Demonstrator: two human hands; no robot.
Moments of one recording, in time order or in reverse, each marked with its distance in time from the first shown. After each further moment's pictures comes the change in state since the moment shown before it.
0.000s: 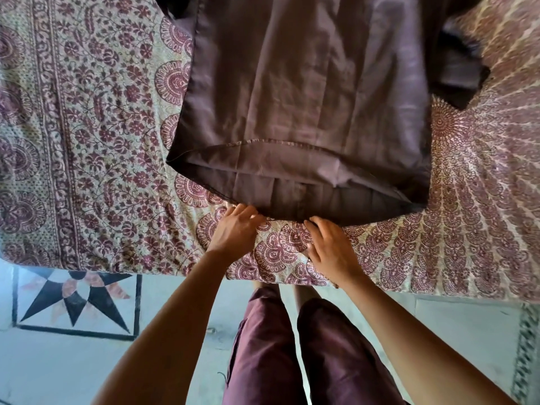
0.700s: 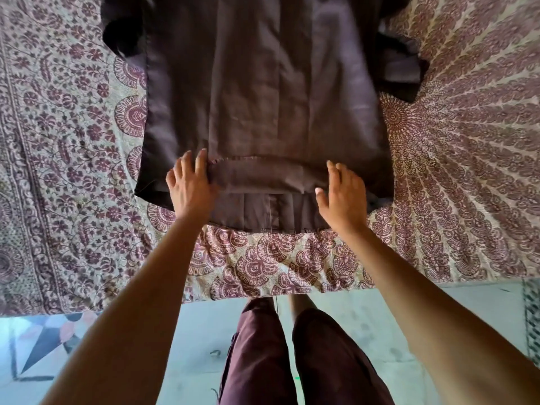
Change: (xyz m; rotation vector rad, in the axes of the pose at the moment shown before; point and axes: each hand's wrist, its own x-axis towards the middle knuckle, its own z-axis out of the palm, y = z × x) left_hand 0.087 -0.014 -0.058 0.065 0.168 -0.487; right_hand 0.048 0.070 -0.063 -0.024 0.164 0.496
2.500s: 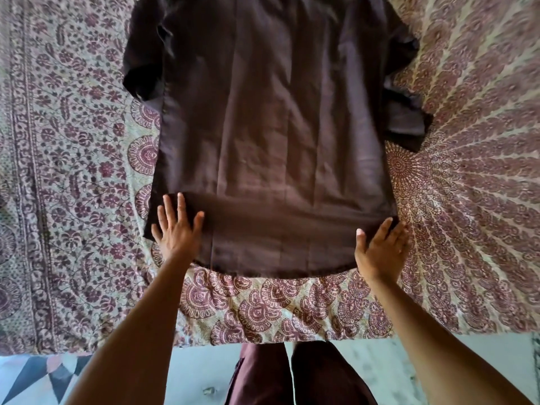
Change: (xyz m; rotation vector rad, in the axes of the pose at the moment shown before) left_hand 0.015 -0.046 0.021 -0.141 -0.164 -0.317; right_hand -0.003 0.049 0.019 0.005 -0.135 0.532
